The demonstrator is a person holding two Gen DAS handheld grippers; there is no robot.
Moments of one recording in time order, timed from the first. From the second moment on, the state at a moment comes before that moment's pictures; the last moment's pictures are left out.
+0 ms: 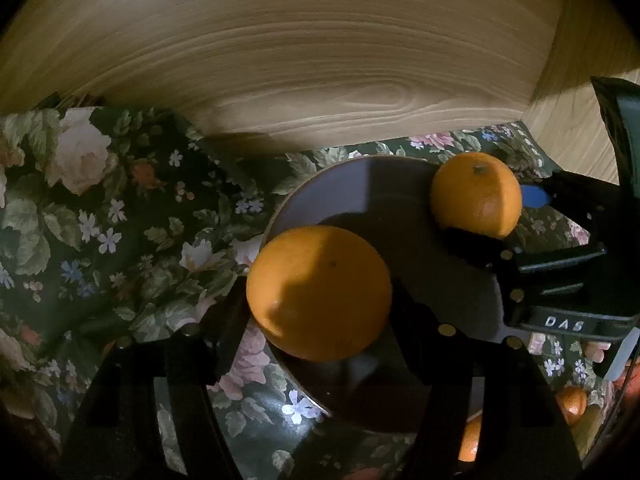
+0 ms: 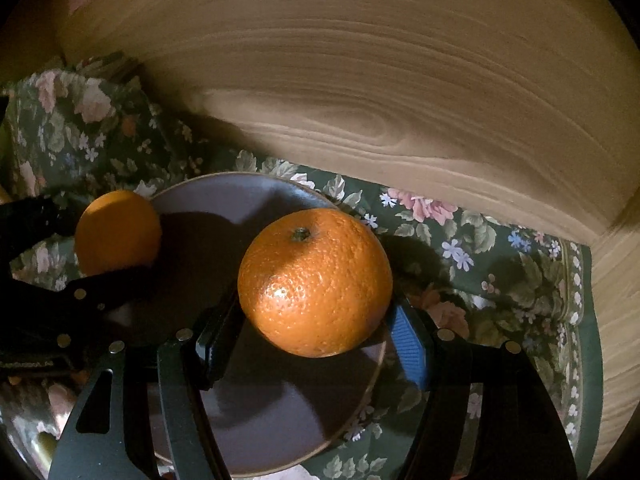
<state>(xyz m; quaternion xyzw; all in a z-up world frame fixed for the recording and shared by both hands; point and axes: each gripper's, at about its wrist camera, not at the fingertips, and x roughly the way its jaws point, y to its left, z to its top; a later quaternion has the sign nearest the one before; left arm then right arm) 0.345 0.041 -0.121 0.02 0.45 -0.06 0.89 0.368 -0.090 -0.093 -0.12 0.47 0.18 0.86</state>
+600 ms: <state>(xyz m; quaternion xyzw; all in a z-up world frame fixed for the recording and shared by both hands) 0.301 0.051 -0.079 0.00 0.40 -0.04 0.92 0.333 -0.094 -0.037 -0.11 0.40 0.18 0.89</state>
